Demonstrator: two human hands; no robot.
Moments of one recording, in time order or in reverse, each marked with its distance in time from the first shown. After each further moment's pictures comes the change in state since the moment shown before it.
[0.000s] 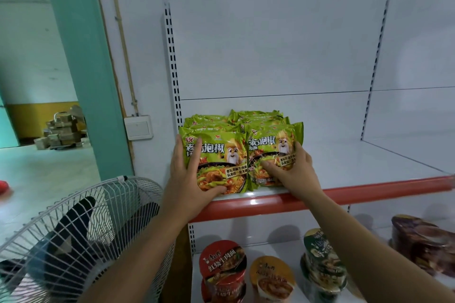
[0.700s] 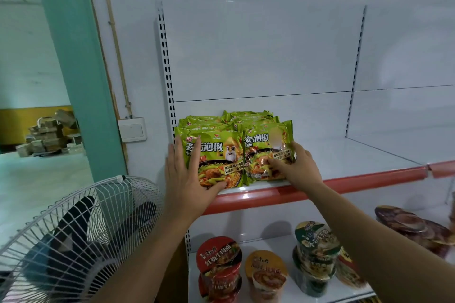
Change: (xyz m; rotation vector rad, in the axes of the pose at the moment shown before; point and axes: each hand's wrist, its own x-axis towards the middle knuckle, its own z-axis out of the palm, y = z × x) left_hand -0.010 0.005 0.006 0.098 0.123 0.063; right_hand -0.010 0.001 -0.024 -0.045 0.042 0.017
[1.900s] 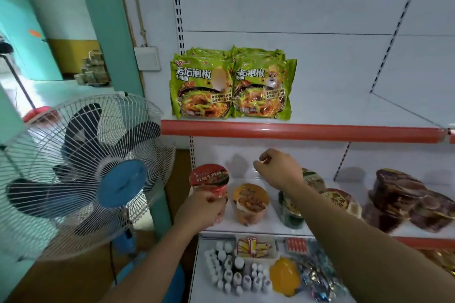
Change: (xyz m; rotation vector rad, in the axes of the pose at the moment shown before) left_hand -0.175 0.099 0.026 -0.350 -0.666 -0.836; right_hand -0.082 0.081 0.015 -0.287 -0.419 -0.080
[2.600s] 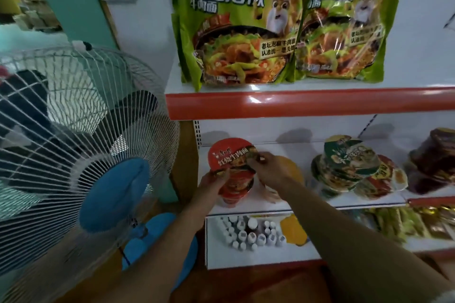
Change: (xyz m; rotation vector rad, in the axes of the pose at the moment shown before) left_hand 0.153 -0.100 -0.005 -0.603 -0.248 -0.215; right_hand 0.078 -0.019 0.176 0.447 -0.295 0.357
